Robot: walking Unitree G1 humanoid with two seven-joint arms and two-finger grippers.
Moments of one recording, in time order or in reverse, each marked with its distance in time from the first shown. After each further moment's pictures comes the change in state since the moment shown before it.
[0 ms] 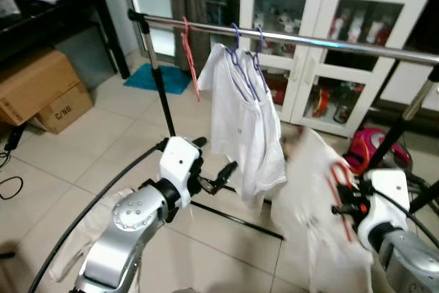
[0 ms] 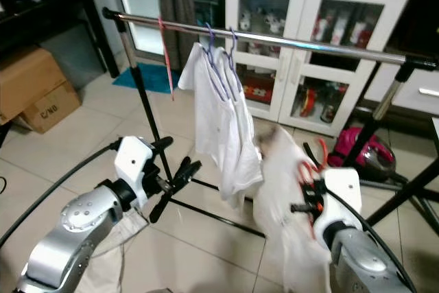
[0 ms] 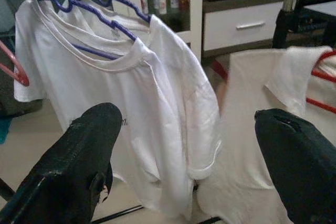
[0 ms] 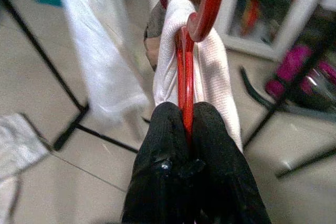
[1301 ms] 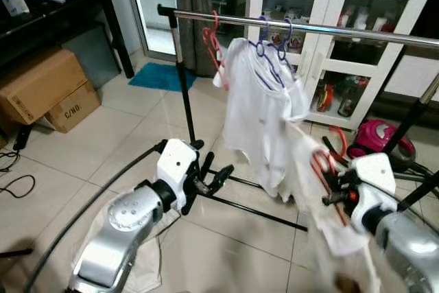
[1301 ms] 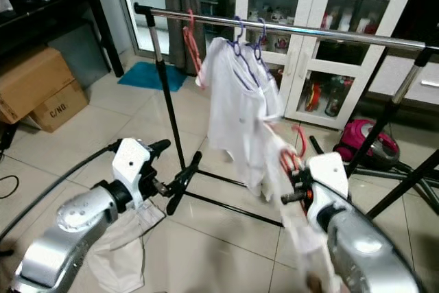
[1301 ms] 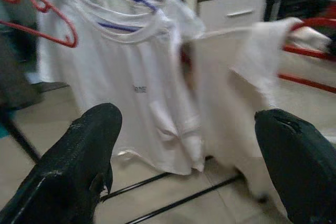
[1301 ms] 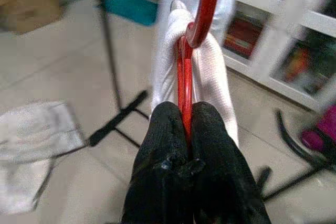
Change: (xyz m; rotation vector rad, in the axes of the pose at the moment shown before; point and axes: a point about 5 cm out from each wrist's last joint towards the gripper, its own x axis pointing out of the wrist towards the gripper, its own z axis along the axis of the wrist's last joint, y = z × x) left arm -0.001 0.003 -0.002 0.005 0.029 -0.083; right arm 0.010 0.009 0.031 -0.190 -0.119 0.256
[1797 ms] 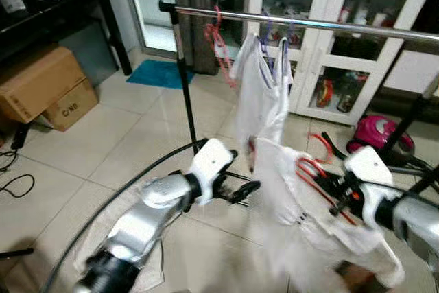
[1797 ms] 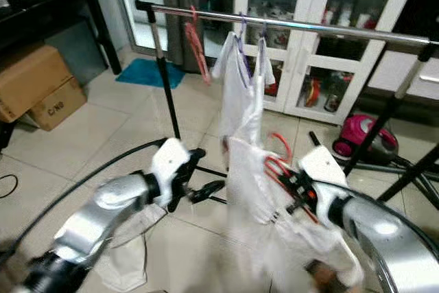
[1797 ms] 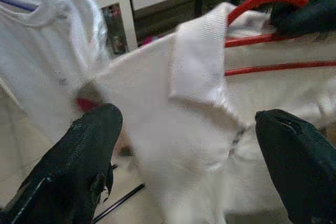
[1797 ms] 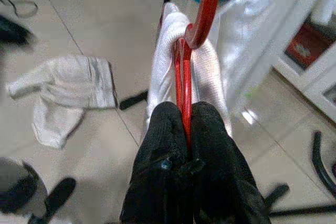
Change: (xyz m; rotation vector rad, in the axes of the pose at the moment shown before) left arm 0.049 -0.015 -0.006 0.045 0.096 -0.214; right arm 0.002 -0.009 0.014 -0.176 0.065 0.263
